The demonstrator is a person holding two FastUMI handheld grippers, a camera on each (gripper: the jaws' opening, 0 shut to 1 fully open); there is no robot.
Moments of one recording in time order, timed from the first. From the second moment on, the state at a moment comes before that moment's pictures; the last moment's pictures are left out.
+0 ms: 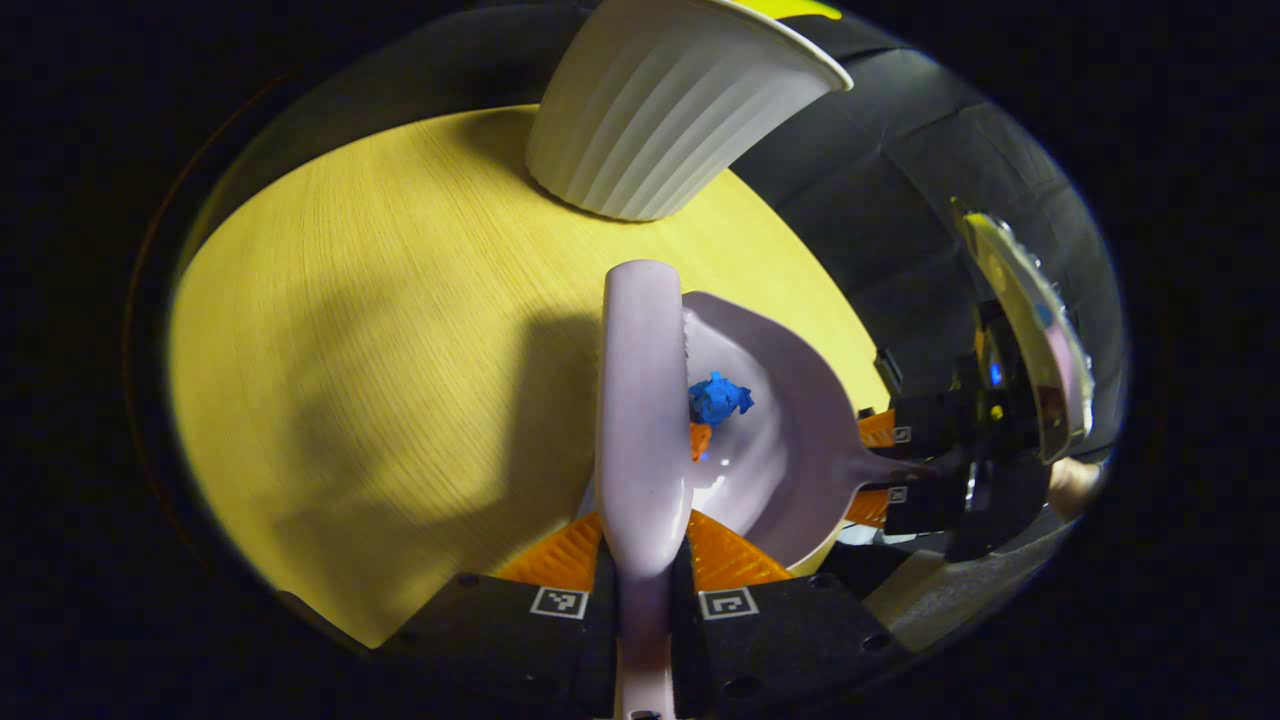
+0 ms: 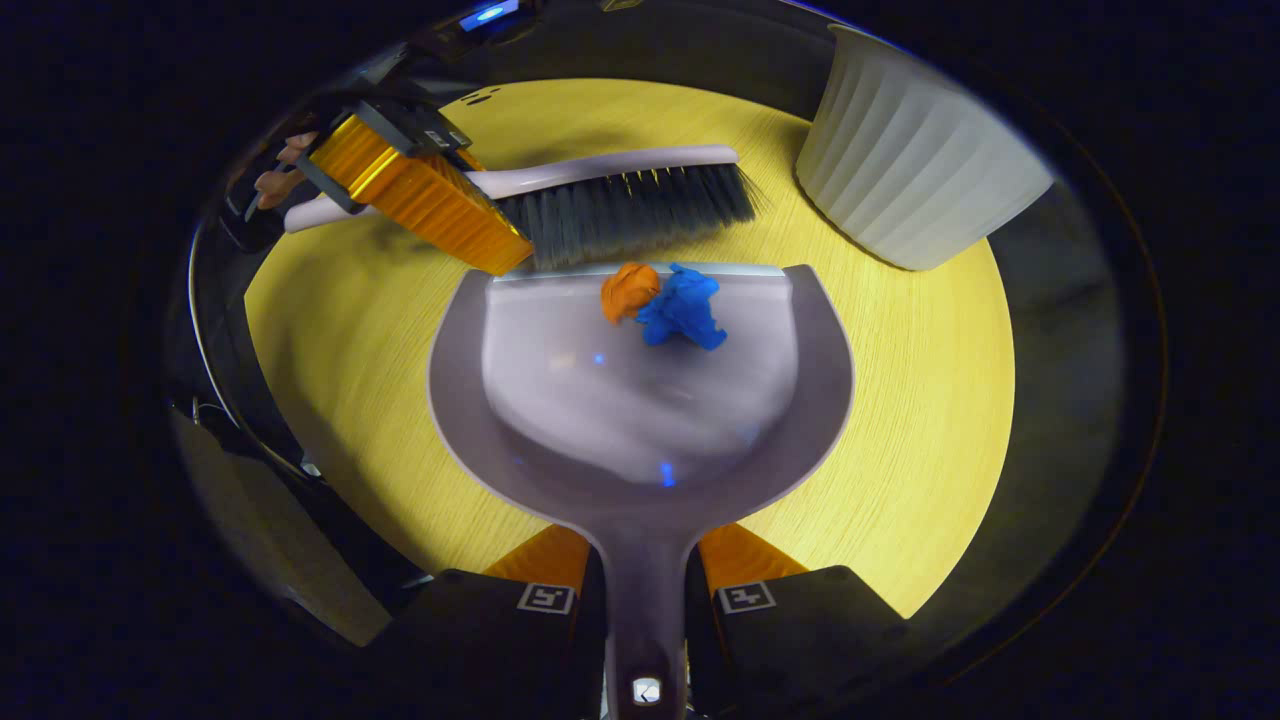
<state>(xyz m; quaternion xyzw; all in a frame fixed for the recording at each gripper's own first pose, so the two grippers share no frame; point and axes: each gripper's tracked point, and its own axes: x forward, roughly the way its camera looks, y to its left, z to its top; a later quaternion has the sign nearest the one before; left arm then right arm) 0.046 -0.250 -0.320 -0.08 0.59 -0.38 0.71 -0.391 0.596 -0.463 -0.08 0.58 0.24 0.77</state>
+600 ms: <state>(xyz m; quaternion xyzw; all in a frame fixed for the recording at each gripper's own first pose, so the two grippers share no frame) 0.037 -0.130 -0.272 -0.06 0.49 -0.23 0.84 -0.368 0.587 -0.435 -0.02 0.56 0.14 0.82</state>
